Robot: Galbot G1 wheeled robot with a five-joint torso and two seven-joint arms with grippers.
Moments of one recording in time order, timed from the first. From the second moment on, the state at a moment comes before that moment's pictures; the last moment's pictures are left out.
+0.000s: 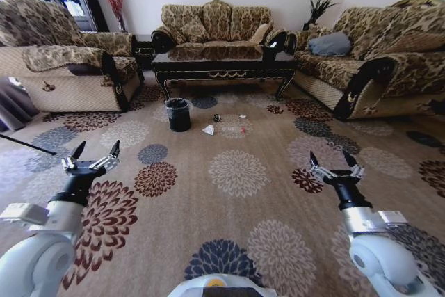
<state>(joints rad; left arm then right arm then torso) 1.61 -1.17 -1.06 -2.42 -0.67 0.17 0.01 -1.73 0.97 0.88 2.24 0.55 0.18 0.18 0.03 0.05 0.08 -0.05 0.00</state>
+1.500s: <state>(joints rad) 1.63 -1.19 -1.07 -2.42 -0.65 0.16 0.02 -1.72 0.98 0.85 2.22 0.53 0.19 0.18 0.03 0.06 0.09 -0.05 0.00</state>
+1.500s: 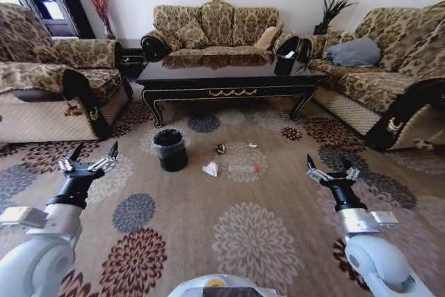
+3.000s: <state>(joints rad) 1.62 -1.16 -0.98 -2.31 -0.68 0.37 -0.20 -1.72 0.99 0.83 2.17 0.51 0.23 0.15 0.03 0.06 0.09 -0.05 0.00</state>
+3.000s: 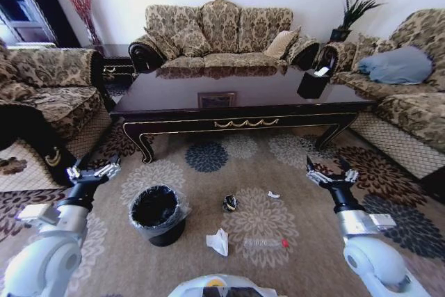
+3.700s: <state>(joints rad) 1.56 -1.12 -0.84 -2.14 -0.91 0.74 -0.43 -1.71 0.99 0.82 2.14 0.49 0.23 0.15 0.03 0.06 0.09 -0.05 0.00</state>
